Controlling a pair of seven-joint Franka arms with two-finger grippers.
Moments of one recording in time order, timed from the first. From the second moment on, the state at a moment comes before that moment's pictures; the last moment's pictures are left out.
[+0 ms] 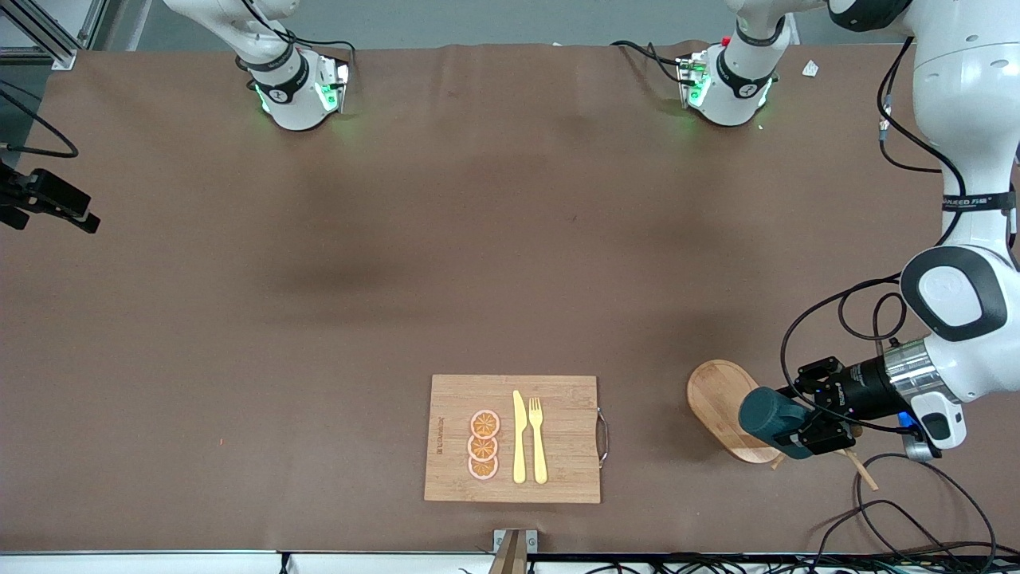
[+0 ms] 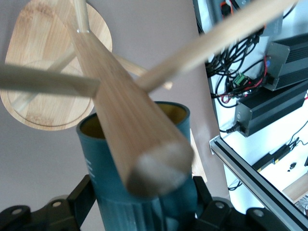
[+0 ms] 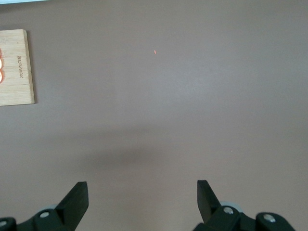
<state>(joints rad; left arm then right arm) 0.10 0.66 -0.15 -1.31 -0.63 2.10 -0.78 -0.06 0.00 -0.01 -1.53 0.01 1.59 0.01</state>
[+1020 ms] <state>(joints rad) -0.05 0.56 -0.16 -1.31 -0.48 2.01 -1.03 -0.06 0.00 -0.01 -1.53 0.01 1.59 0.01</state>
